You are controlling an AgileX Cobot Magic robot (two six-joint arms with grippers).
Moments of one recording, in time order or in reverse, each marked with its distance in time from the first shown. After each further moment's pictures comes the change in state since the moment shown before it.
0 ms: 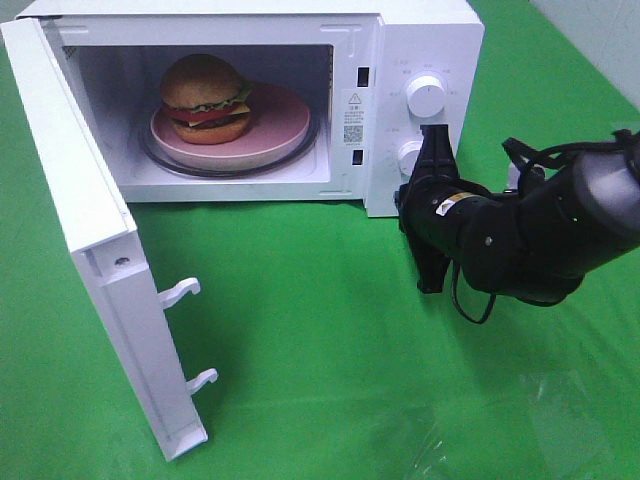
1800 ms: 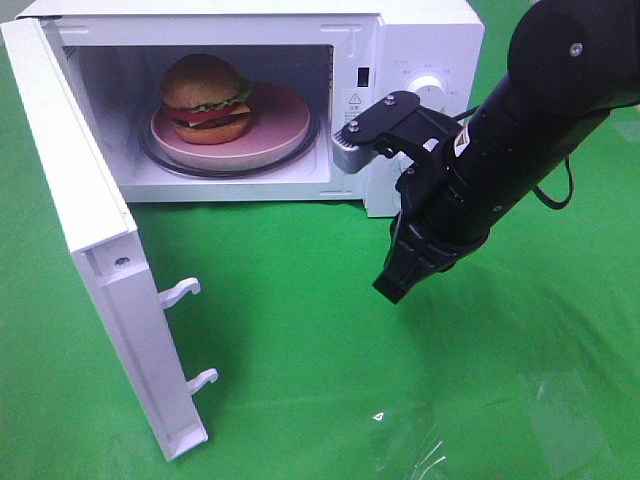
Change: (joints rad) left arm 0.000 0.000 0.000 0.000 0.000 0.000; right arm 0.000 -0.340 -0.233 -0.412 1.360 -1.869
